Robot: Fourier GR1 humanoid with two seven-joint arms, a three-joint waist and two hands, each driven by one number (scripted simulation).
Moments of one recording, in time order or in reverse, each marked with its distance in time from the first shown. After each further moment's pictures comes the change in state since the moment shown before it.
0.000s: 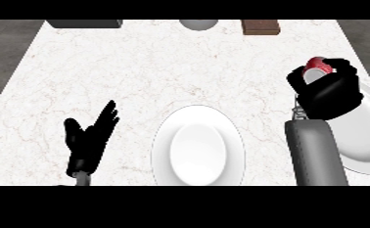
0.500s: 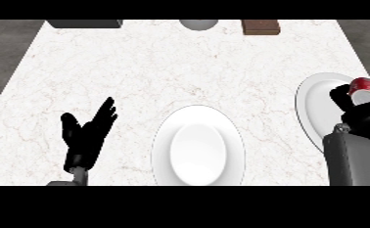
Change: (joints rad) left arm -0.027 0.010 0.022 0.006 0.011 -0.016 0.024; right arm 0.097 -0.139 -0.193 0.095 -0.226 -0.218 -0.101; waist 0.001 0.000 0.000
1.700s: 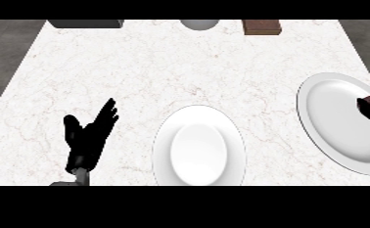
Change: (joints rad) left arm 0.005 -0.016 0.006 0.018 -0.016 -0.009 -0.023; right arm 0.011 -0.216 -0.145 0.329 -1.123 -0.020 -0.843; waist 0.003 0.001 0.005
